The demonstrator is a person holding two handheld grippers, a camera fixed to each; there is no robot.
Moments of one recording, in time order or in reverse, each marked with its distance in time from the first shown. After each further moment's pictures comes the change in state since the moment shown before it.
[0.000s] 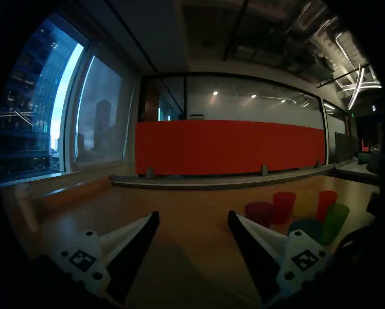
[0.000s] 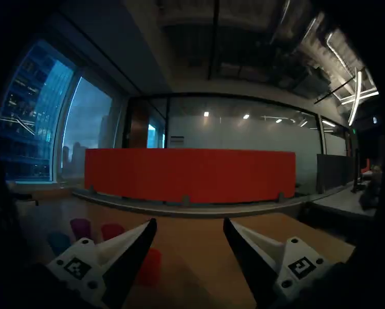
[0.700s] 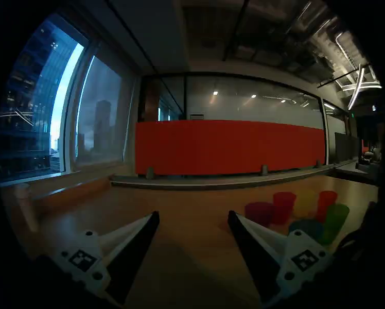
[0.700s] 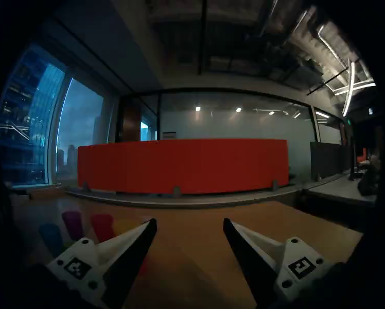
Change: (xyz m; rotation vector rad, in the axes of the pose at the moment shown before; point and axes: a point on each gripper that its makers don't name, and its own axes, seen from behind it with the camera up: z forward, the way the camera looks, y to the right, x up) left arm 0.000 -0.001 0.000 0.000 0.000 0.000; right arm -0.037 0.024 -0.002 -0.030 -0.026 0.050
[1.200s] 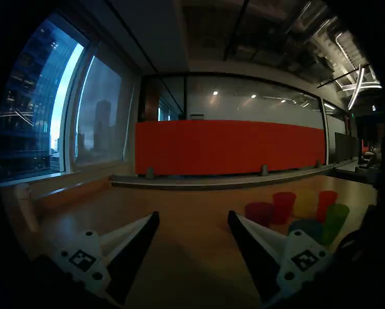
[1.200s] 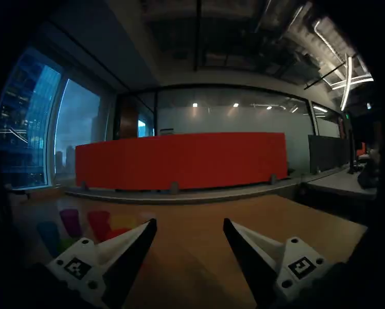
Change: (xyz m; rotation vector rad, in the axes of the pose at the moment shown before) left arm -0.001 0.000 0.000 0.000 0.000 0.000; right arm -0.013 0.009 0.001 -0.014 -0.020 0.025
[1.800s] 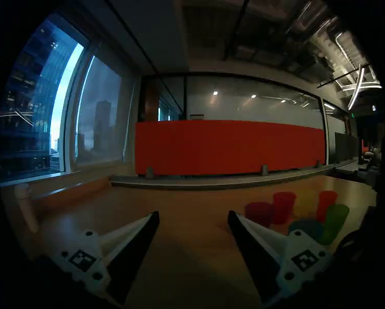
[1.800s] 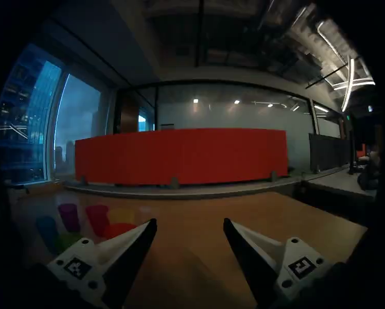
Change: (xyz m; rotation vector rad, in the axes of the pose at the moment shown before) left arm 0.000 -0.001 0.000 0.000 0.000 0.000; right arm -0.009 -0.001 0.000 -0.002 -0.031 -0.024
